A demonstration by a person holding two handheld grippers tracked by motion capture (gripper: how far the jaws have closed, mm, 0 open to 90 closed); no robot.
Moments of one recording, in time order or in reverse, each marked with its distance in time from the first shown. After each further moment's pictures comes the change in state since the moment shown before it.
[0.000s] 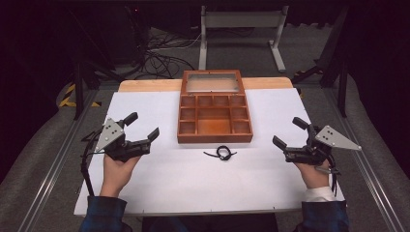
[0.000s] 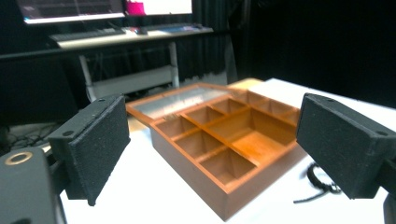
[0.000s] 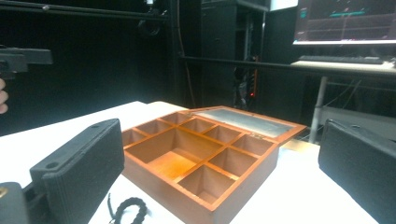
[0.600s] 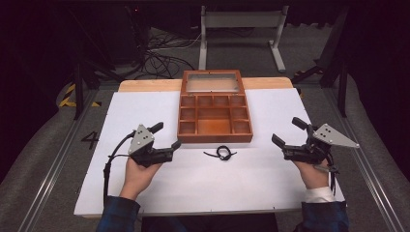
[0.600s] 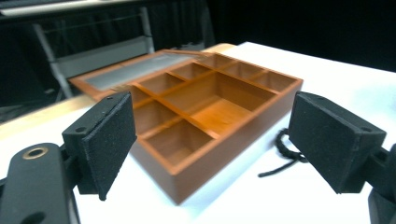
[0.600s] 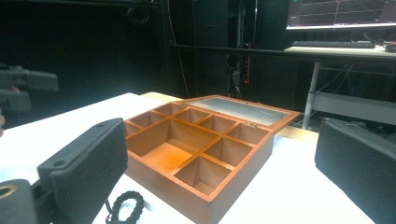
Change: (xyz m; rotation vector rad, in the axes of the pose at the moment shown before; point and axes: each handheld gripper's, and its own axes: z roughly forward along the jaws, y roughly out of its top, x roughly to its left) left arm -0.041 -0.024 0.043 0.124 -0.093 0.021; right arm 0.001 0.002 0.002 0.049 -0.043 0.029
